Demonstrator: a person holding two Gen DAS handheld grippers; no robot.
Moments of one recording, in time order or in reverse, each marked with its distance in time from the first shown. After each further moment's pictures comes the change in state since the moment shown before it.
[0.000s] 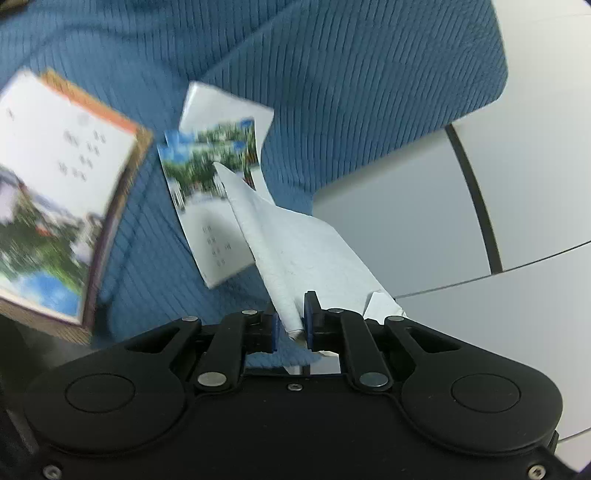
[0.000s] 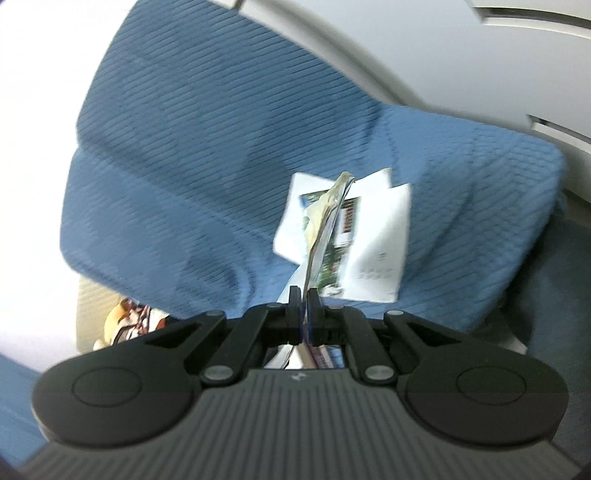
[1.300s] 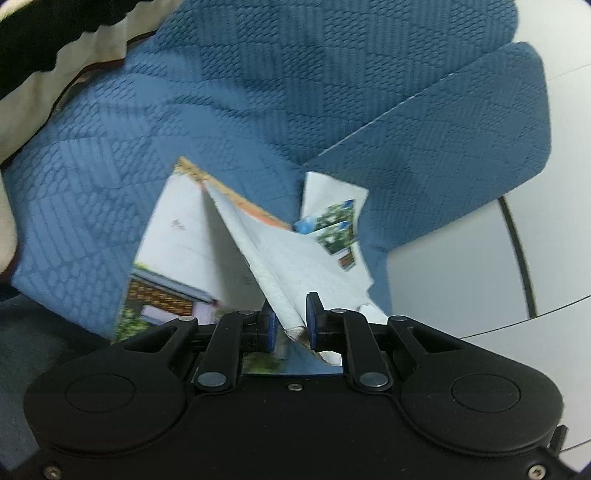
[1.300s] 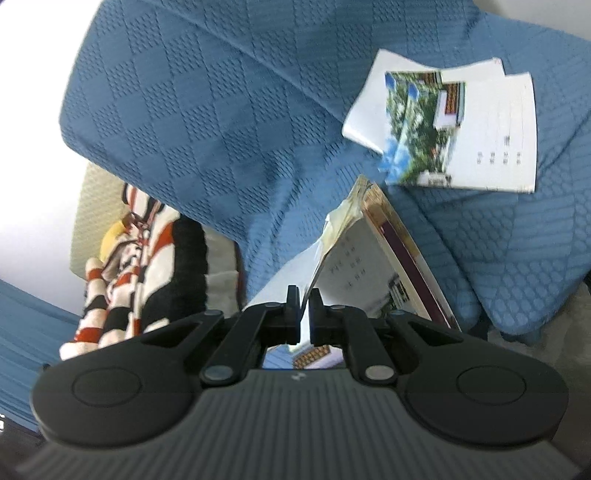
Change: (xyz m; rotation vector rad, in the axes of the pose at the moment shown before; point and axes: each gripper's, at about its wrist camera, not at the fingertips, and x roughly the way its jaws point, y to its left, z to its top) left arm -0.087 0.148 0.076 -0.019 -0.069 0.095; right arm 0.118 0.085 -0.123 -0.146 0.187 0.008
